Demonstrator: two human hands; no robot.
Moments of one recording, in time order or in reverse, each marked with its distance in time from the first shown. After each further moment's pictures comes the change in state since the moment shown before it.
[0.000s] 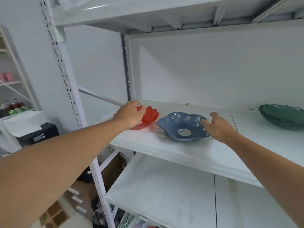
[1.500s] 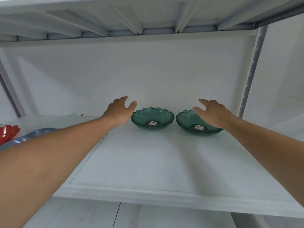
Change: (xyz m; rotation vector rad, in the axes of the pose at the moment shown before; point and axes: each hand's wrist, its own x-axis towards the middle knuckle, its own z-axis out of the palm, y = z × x) left_hand -0.002 0.508 0.225 -0.161 -0.122 0.120; right_hand 0.035 0.427 -0.385 -0.202 0.148 0.107
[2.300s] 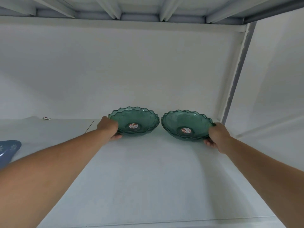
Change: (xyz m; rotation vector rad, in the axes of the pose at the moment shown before) left_hand 0.078 -0.018 0.108 -0.570 -0.098 -0.489; right_hand 0.047 0.101 0.071 0.701 0.157 0.603
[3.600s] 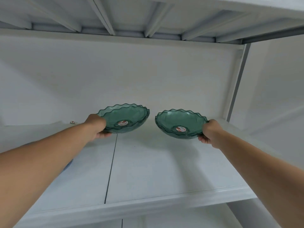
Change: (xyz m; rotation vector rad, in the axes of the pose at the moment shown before) left_hand 0.003 -0.032 -0.205 -0.141 -0.133 0.104; right_hand -0.178 -0.063 0.095 0.015 0.067 -0.038
